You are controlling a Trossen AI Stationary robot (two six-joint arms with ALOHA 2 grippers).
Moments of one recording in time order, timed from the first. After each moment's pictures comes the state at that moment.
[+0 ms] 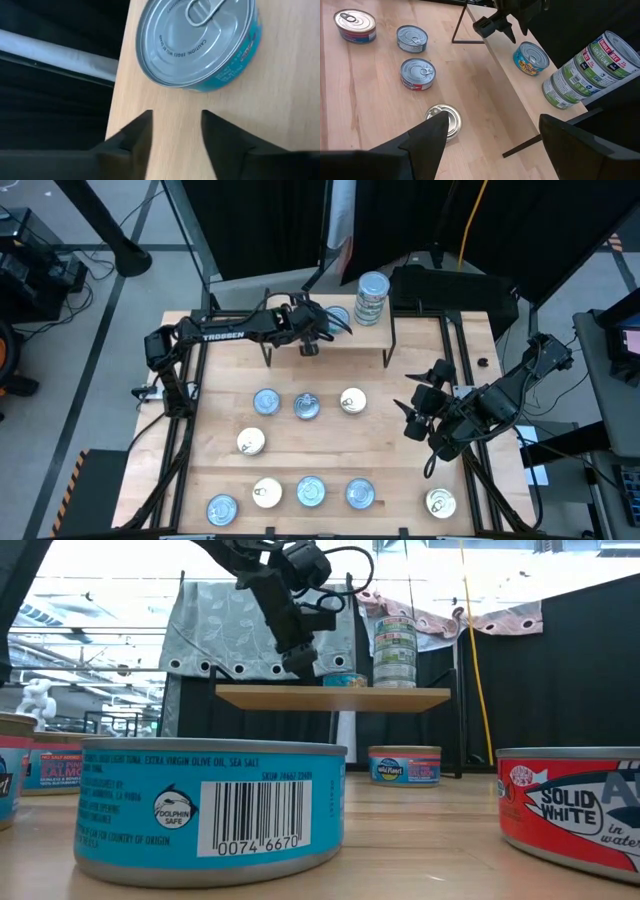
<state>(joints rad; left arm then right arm) 0.34 1.80 1.47 -0.49 -0.47 0.51 0.65 1.27 1.34 -1.31 0.97 0.77</state>
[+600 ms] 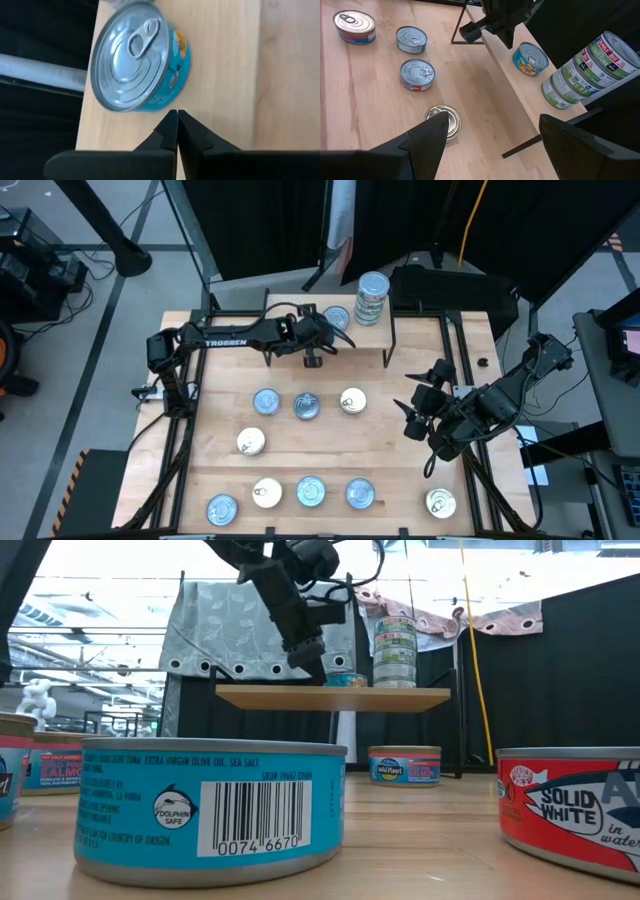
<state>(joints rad) 0.26 1.81 1.47 -0.49 -0.42 0.48 0.65 1.27 1.34 -1.31 0.97 0.77</state>
